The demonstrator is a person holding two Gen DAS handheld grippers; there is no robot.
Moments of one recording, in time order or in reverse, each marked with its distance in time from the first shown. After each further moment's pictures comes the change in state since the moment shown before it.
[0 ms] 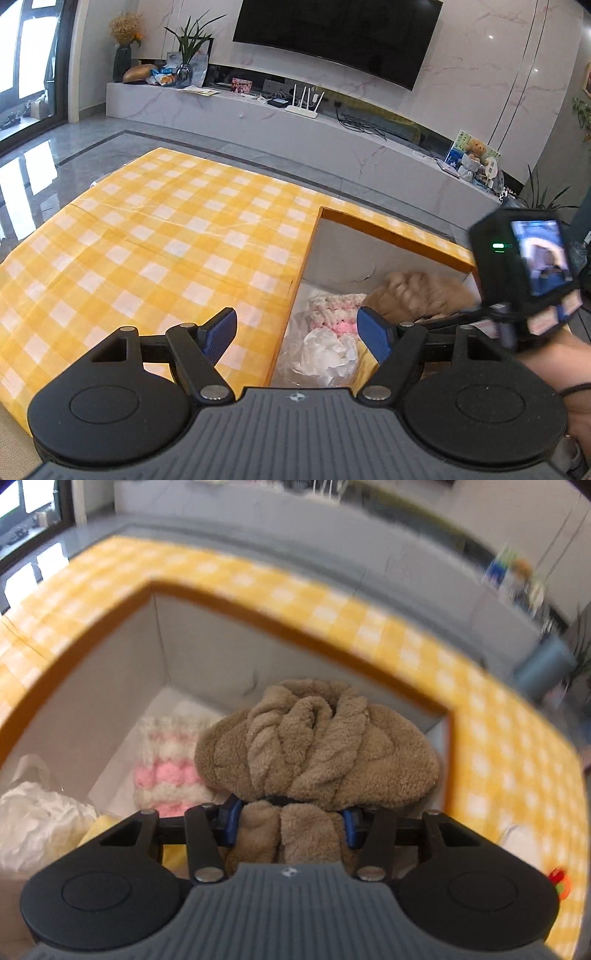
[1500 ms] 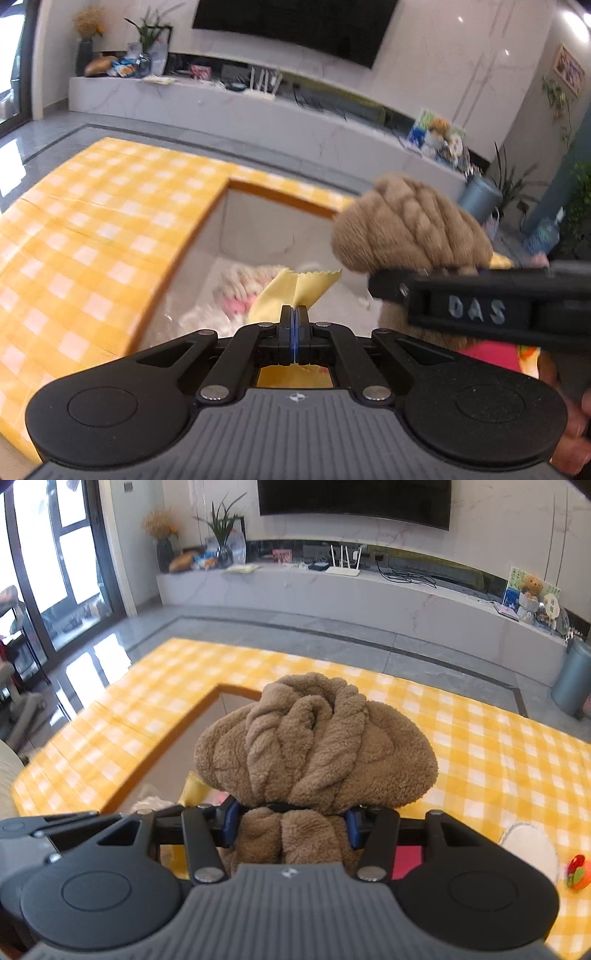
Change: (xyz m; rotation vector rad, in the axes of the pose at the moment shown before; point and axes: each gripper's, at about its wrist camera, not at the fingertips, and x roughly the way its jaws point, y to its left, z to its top) left arm 0.021 -0.065 -0.021 0.058 0.058 -0.104; right arm -0.128 -0.070 -0.057 0.079 -0.299 0.220
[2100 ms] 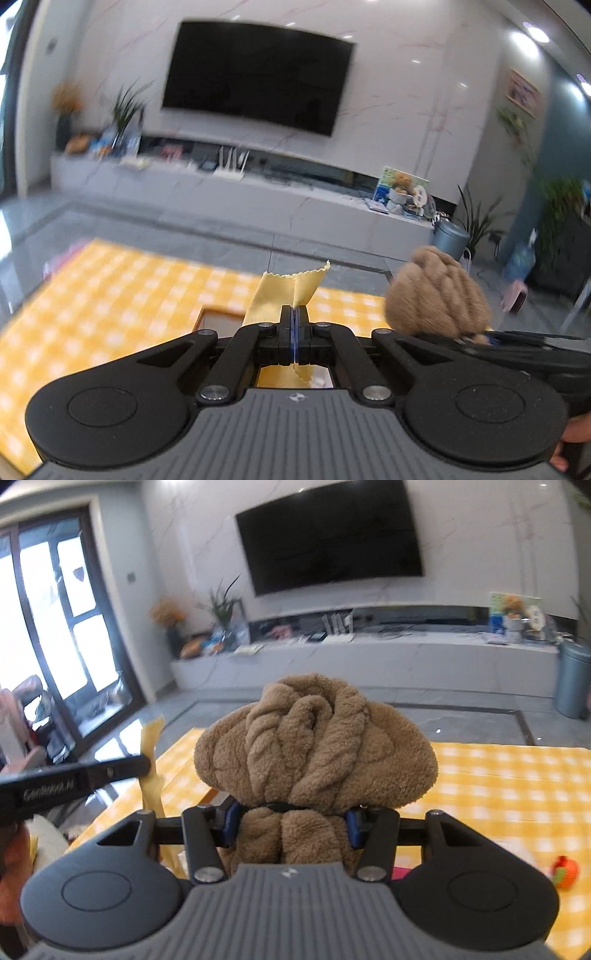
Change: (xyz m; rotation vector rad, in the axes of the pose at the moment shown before) left arm -0.071 -0.047 0.050 0.056 -0.208 -0.060; right arm -0.104 -0.061 0.000 0.140 -0.235 0.115
